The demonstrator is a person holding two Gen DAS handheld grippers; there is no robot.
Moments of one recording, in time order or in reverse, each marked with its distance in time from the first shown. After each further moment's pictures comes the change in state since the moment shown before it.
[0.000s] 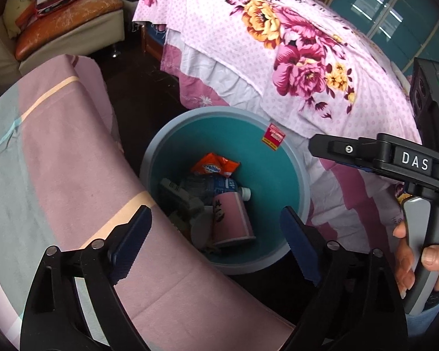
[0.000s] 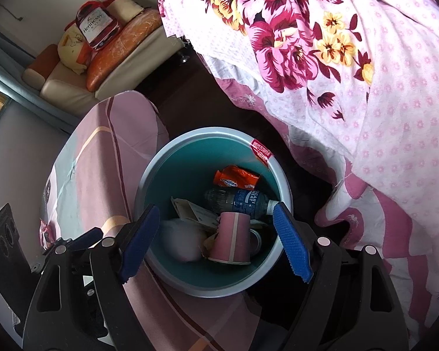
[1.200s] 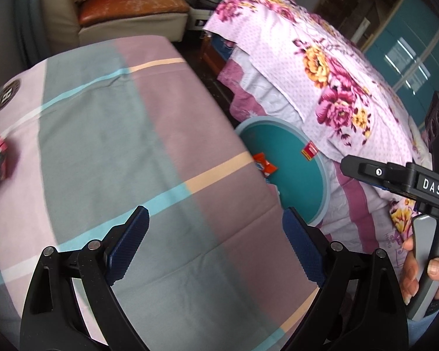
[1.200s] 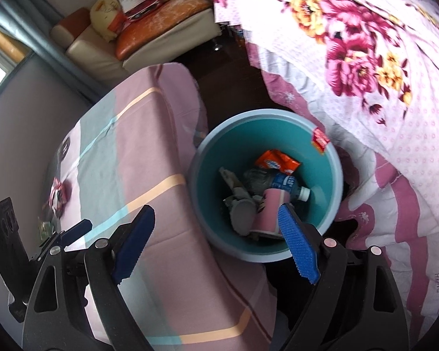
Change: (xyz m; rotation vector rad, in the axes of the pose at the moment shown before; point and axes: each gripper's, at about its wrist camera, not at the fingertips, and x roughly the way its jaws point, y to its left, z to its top) left arm -0.089 0.093 -0.075 -0.248 -0.109 0.038; right arm -0.020 0.103 -0.046 -0.190 0.040 -0.005
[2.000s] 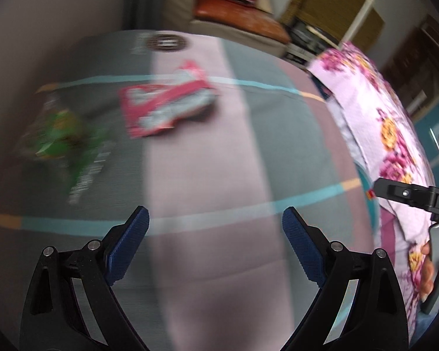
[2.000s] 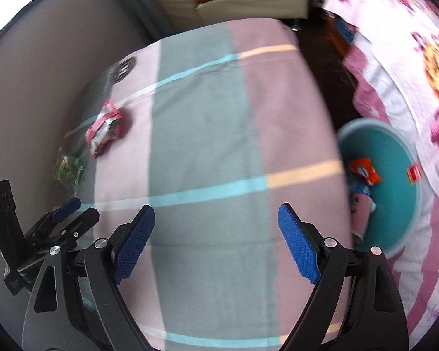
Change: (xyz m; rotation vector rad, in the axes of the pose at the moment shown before) left arm -0.102 0.210 -0.077 -0.355 -0.110 0.175; right arm 0.053 0.194 -0.029 -0.346 0.173 0.053
